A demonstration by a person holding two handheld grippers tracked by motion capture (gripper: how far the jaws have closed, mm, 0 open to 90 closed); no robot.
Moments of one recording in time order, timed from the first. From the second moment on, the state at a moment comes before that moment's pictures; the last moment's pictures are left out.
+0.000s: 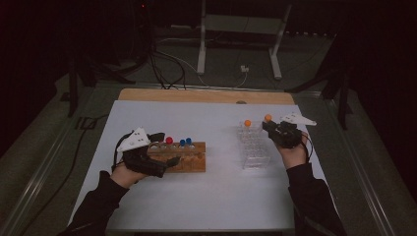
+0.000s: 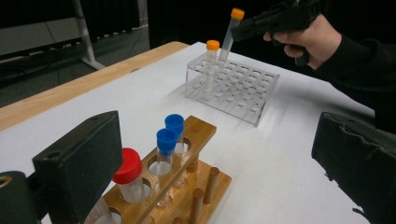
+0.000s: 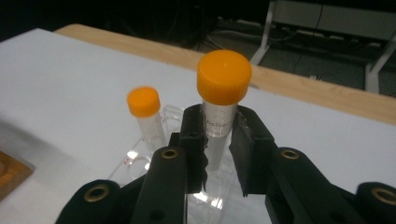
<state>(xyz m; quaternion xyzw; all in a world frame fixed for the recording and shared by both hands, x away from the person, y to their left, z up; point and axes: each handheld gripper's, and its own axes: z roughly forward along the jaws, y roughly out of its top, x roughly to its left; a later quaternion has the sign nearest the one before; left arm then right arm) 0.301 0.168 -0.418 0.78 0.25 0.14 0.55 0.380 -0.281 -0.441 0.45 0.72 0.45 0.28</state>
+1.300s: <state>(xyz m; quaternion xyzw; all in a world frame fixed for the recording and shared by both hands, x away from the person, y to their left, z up) 0.295 0.155 -0.414 0.80 0.23 0.12 0.55 0.316 -0.201 -0.420 0.30 0.80 0.48 0.18</state>
